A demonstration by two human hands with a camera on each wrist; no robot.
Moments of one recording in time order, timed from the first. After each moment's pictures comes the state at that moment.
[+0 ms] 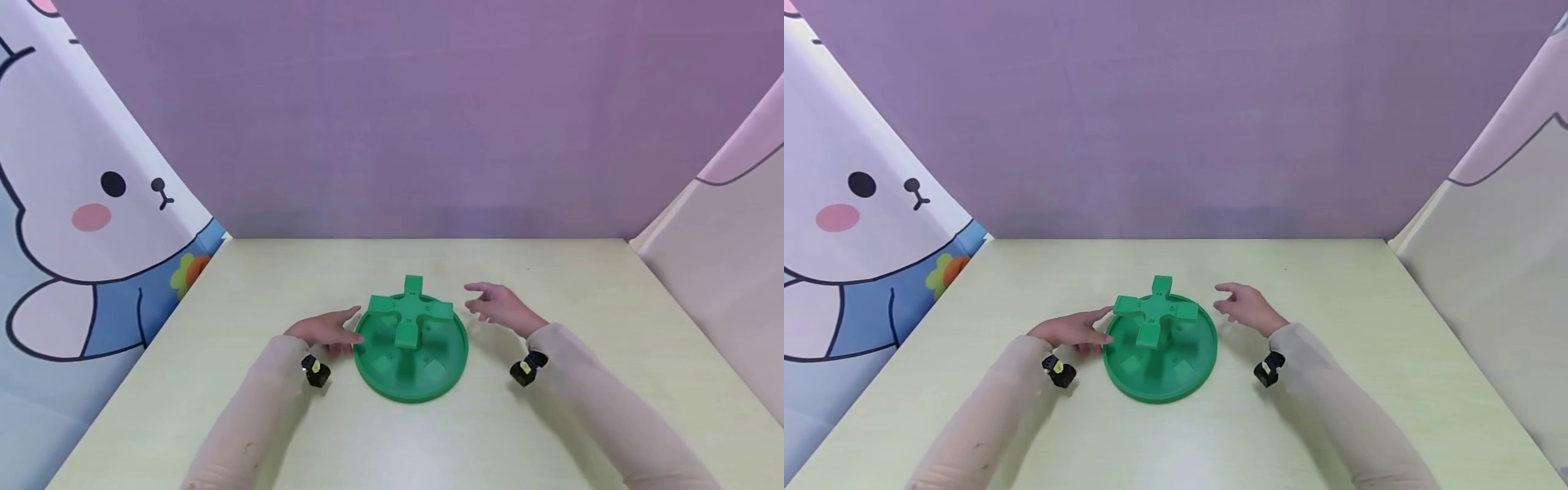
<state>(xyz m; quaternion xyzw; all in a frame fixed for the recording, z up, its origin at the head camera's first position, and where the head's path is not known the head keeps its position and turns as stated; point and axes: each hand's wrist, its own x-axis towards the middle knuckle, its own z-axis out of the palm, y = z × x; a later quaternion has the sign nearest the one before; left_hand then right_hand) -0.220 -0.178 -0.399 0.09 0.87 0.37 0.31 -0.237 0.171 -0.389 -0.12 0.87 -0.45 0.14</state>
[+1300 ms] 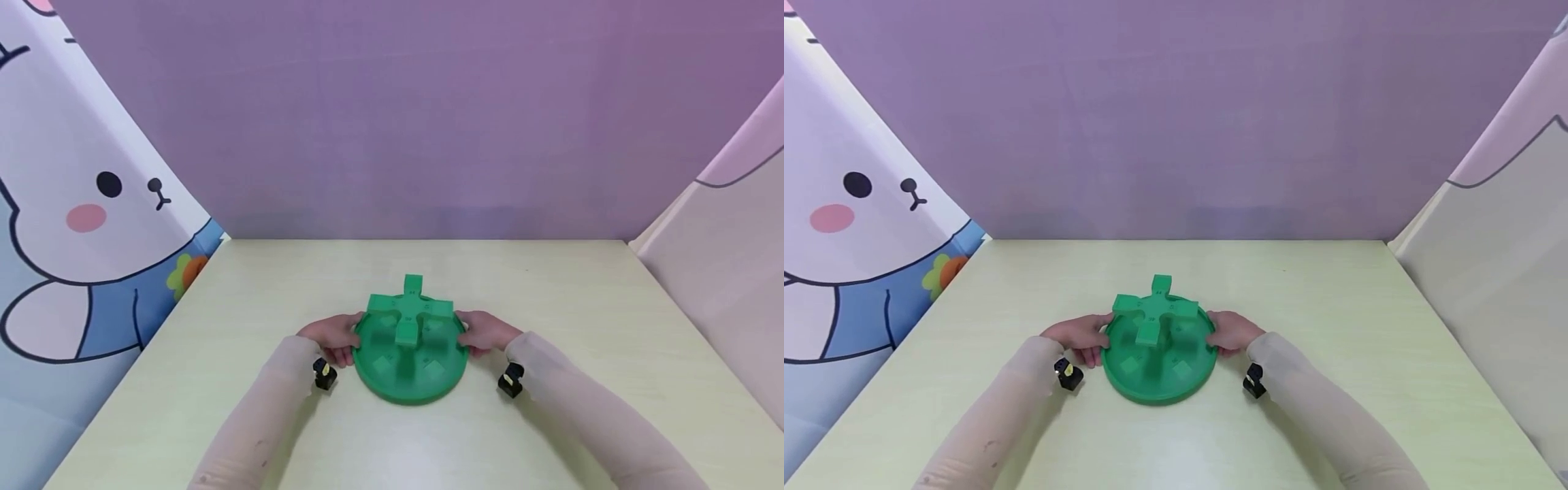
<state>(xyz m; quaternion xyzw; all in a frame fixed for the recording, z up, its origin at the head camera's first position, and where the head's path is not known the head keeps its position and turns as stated) -0.221 -0.160 -0.409 0.04 0.86 0.39 0.32 -0.232 0.149 -0.419 -0.14 0.90 -0.33 0.24</state>
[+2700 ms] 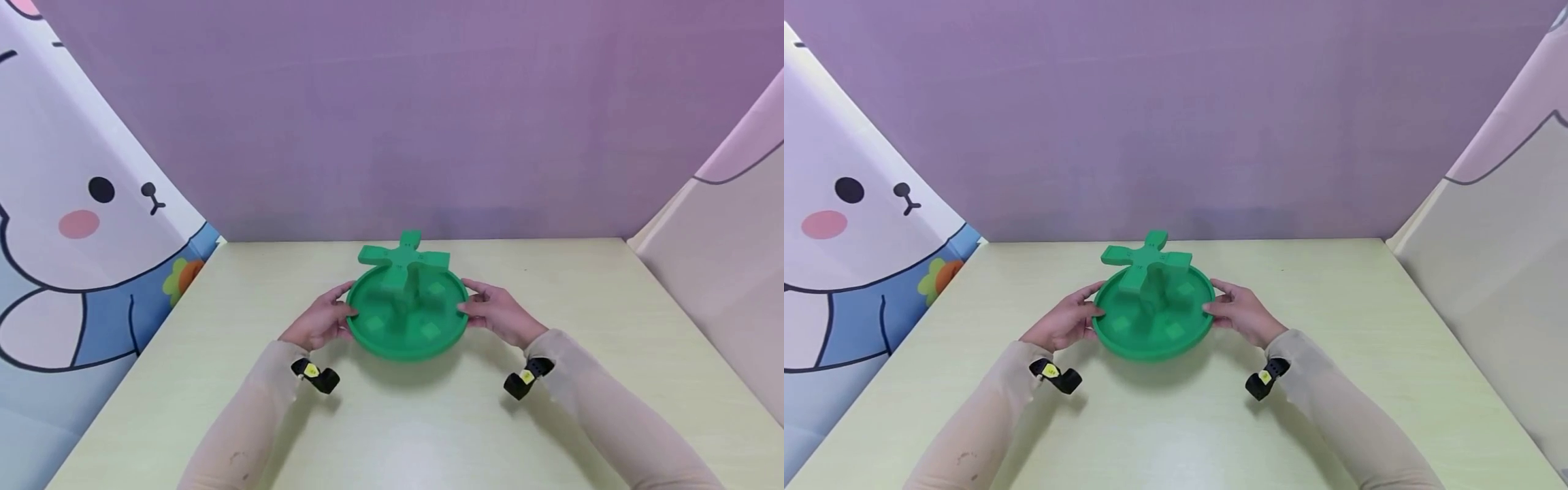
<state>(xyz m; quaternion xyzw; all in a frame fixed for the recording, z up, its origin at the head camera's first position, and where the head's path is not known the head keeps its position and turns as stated) -0.226 -0.166 -0.391 0.03 0.64 0.73 0.22 -0.227 0.168 -0.391 -0.10 0.67 -0.71 0.21</state>
